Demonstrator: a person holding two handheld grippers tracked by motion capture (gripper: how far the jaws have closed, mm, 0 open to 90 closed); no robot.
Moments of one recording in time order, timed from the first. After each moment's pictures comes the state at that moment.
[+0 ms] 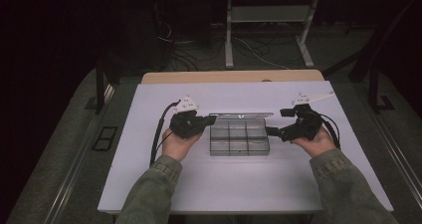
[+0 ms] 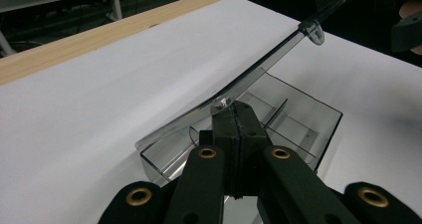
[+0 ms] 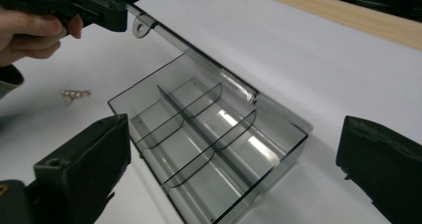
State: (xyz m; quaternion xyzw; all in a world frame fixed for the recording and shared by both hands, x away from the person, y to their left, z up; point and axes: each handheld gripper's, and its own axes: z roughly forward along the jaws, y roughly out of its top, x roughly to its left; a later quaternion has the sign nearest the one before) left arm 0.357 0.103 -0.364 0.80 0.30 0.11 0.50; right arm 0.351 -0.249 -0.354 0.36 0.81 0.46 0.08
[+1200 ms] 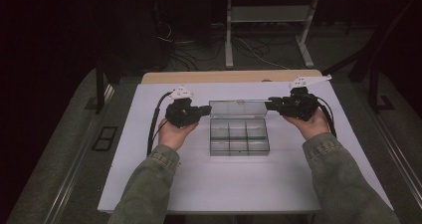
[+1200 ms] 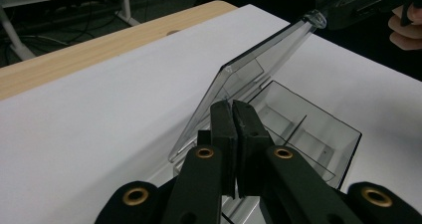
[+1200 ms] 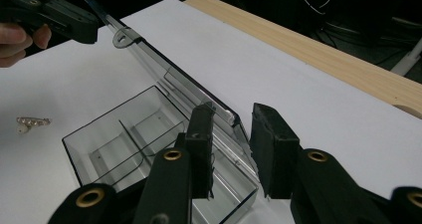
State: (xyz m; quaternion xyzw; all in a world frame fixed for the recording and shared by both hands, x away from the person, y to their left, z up) left arm 0.382 0.118 -0.349 0.79 0.33 0.11 0.50; right arm 0.391 -0.248 -0.339 0.34 0.80 0.47 0.12
